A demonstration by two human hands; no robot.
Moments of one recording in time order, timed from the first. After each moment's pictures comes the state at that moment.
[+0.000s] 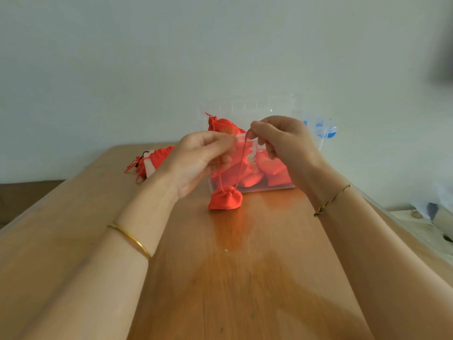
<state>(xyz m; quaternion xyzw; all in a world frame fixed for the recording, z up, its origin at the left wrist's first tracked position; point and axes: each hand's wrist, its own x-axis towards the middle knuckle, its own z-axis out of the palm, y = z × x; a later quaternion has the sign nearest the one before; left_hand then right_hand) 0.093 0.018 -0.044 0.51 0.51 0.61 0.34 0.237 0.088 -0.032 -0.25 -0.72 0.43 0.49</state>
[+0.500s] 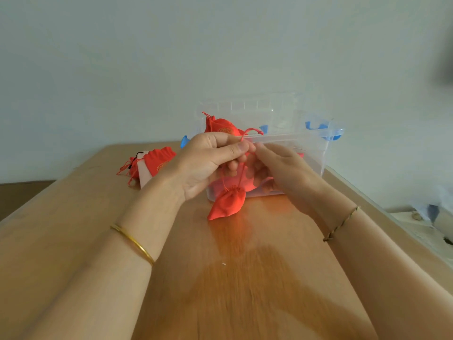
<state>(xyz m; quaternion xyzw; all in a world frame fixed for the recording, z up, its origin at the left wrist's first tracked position) 0.097 0.037 -0.041 0.54 0.49 0.57 0.38 0.235 0.095 -0.059 -0.28 -0.74 0.50 0.35</state>
